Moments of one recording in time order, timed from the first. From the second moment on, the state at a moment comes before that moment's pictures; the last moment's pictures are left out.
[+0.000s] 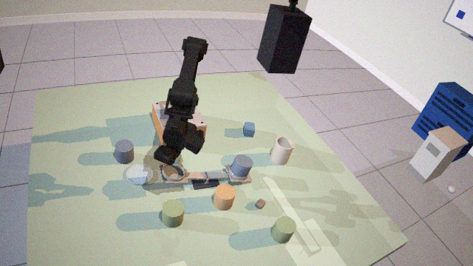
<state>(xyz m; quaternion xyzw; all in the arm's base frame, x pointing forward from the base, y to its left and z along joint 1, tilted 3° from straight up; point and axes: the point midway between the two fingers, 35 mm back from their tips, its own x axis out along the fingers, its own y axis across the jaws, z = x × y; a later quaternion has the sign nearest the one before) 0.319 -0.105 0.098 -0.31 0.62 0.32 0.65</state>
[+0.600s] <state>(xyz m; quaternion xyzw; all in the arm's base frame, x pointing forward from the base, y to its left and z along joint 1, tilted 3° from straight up) 0.310 -0.129 0.113 -0.31 0.62 0.32 0.65</state>
